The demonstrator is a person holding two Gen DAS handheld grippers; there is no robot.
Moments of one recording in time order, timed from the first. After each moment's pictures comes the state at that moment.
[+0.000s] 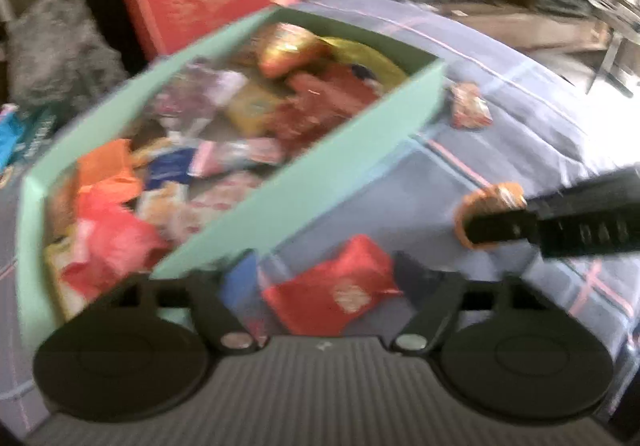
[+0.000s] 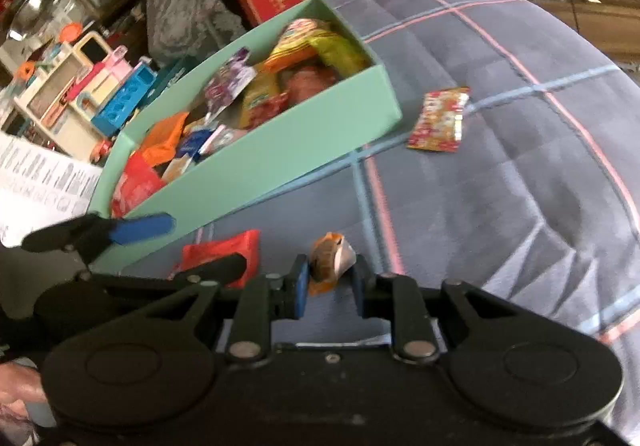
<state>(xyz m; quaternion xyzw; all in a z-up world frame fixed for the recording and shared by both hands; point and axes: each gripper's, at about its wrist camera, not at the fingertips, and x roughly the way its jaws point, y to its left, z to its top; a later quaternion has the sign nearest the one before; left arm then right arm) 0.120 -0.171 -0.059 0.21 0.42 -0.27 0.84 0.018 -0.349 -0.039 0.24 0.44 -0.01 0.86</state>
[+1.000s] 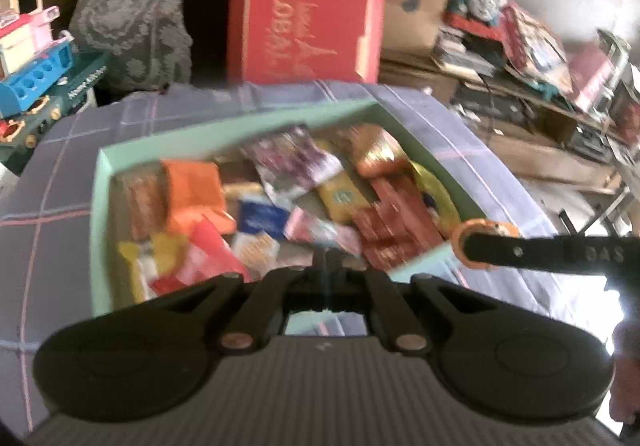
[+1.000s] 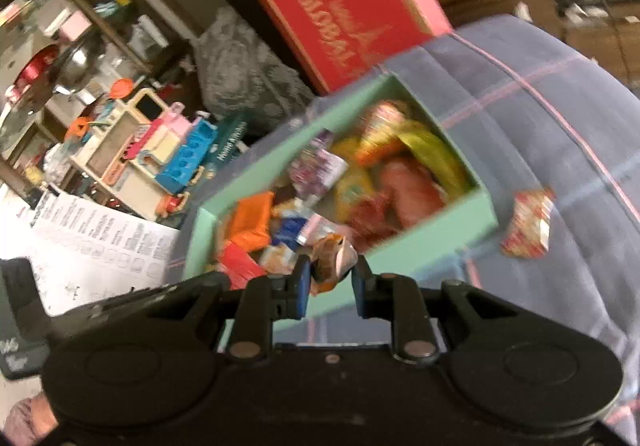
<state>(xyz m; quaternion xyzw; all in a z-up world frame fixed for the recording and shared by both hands) 0.167 -0.083 0.034 0.01 0.41 -0.21 0.89 0.074 -0.330 0.037 0.28 0.37 0.06 0.88</state>
